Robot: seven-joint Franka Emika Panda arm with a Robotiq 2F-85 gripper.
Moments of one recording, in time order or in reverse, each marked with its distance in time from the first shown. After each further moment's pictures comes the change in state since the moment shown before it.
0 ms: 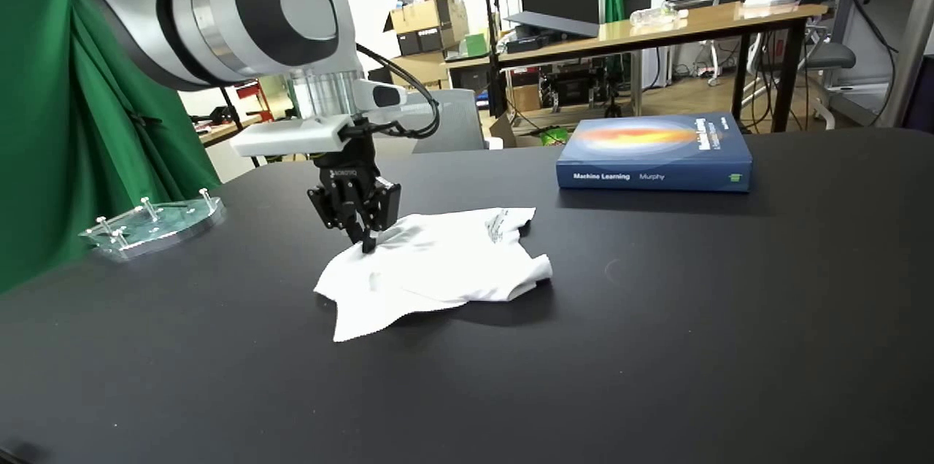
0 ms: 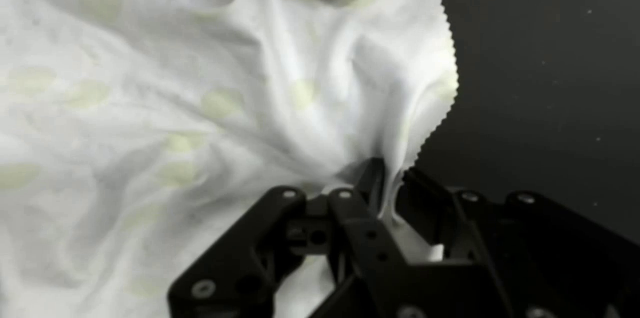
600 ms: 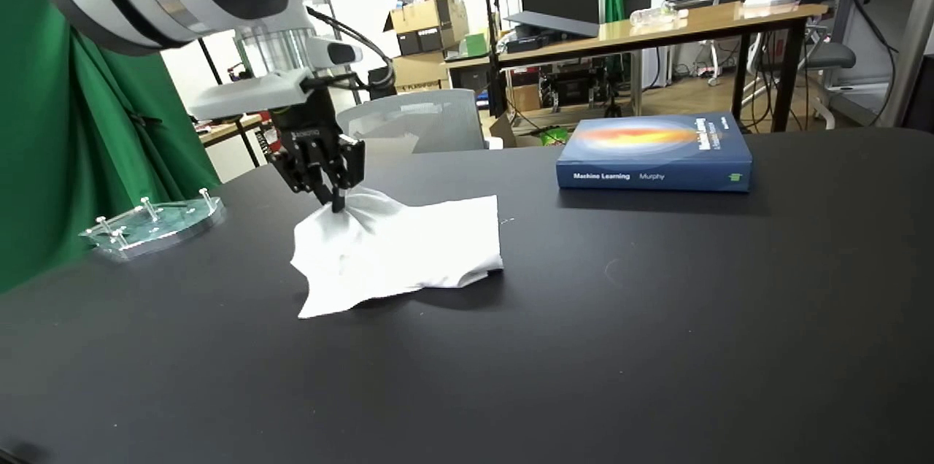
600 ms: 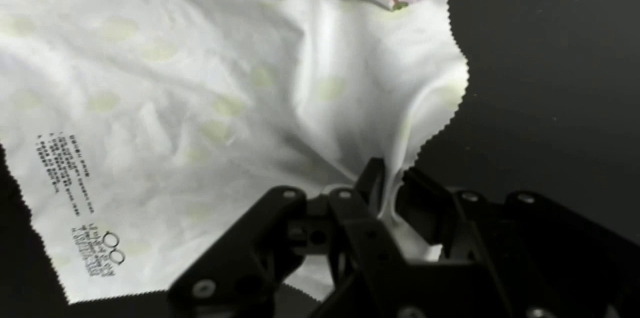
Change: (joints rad) arm 0.082 -0.101 0.007 -0.006 -0.053 -0.020 0.003
